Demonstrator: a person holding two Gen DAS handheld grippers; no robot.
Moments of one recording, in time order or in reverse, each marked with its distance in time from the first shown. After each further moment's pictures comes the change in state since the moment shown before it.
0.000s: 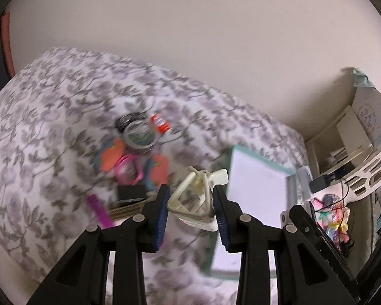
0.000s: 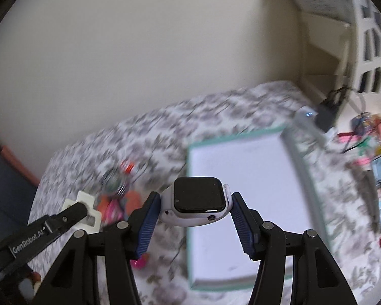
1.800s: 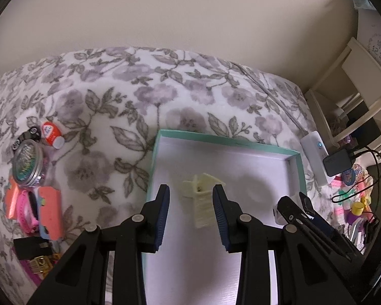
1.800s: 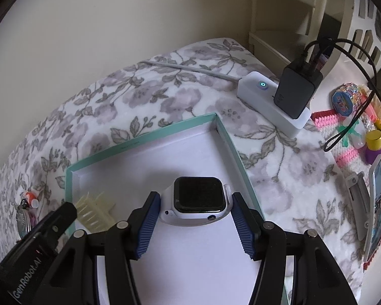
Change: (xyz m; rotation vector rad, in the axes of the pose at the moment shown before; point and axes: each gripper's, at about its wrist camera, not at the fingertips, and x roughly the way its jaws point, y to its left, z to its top) left arm 0.175 -0.124 0.004 0.235 0.180 0.014; right arm 0.145 -0.124 0.048 0.121 0.210 -0.266
